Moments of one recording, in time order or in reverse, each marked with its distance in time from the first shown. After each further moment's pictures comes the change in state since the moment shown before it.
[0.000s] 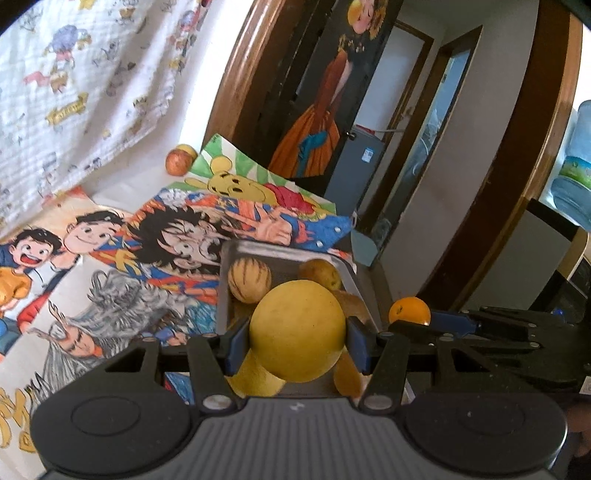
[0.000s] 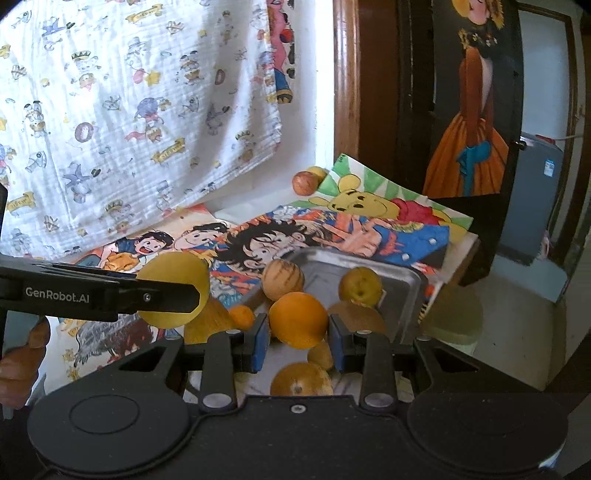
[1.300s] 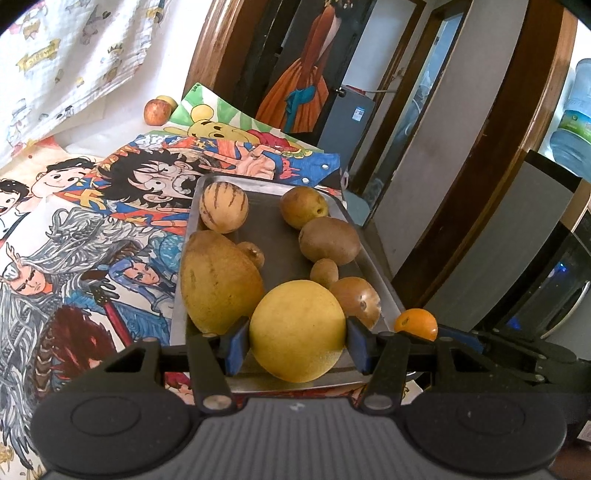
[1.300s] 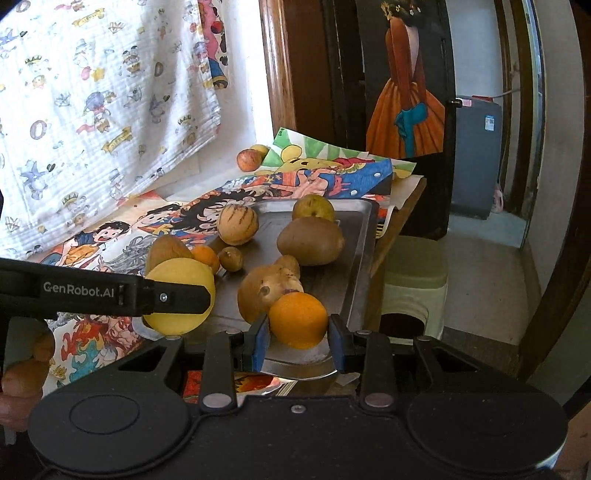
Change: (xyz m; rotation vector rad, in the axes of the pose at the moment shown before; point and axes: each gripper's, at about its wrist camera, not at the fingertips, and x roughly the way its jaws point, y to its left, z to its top) left arm 0.037 -0.013 -0.043 0.029 0.114 -0.022; right arm -0.004 0.001 -0.083 0.177 -0.008 -0.142
